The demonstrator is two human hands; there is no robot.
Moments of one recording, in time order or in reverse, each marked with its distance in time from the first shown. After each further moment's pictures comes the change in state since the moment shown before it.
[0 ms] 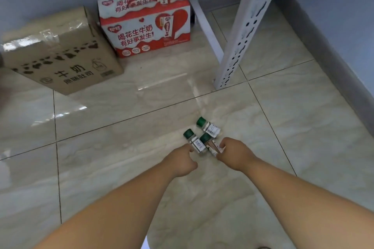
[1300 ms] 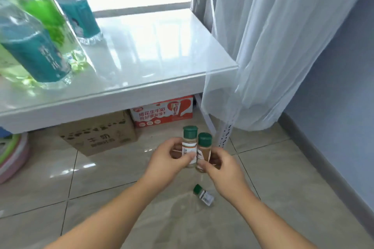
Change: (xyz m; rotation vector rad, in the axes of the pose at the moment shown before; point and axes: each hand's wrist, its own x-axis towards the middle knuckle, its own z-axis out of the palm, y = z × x) left_hand -0.152 0.102 -0.156 -0.606 0.620 0.579; right_hand -0.113 -0.115 -0.155 0.741 0.402 -0.468
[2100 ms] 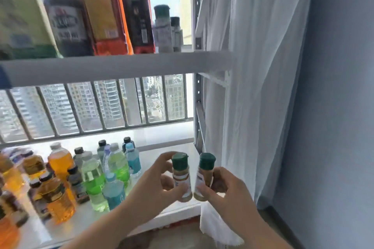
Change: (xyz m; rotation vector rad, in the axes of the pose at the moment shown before) left_hand -0.110 0.375 -0.150 0.233 0.040 0.497; right_hand -0.095 -0.371 -0.142 -0.068 0.056 -0.496
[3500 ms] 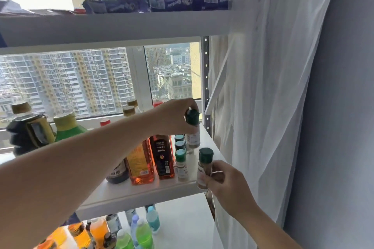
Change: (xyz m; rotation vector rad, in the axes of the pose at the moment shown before) left_hand 0.261 0.407 -0.261 0.754 -0.203 0.102; right_hand 0.166 -0.336 -0.137 0.088 -0.027 -0.032
